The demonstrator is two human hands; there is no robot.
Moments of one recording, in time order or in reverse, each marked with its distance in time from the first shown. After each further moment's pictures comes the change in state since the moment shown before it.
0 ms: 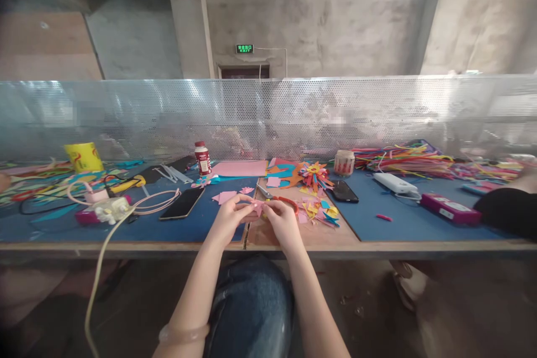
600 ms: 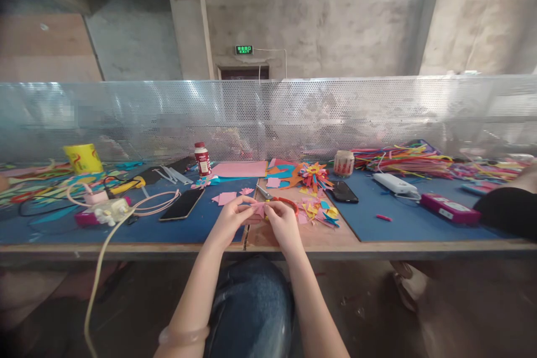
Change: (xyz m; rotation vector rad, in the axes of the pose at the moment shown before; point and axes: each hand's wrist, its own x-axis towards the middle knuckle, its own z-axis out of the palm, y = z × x) left_hand 0.000 -0.005 -0.004 0.055 -0.121 0.020; right_hand -0.001 -0.001 0.001 0.022 0.027 0.010
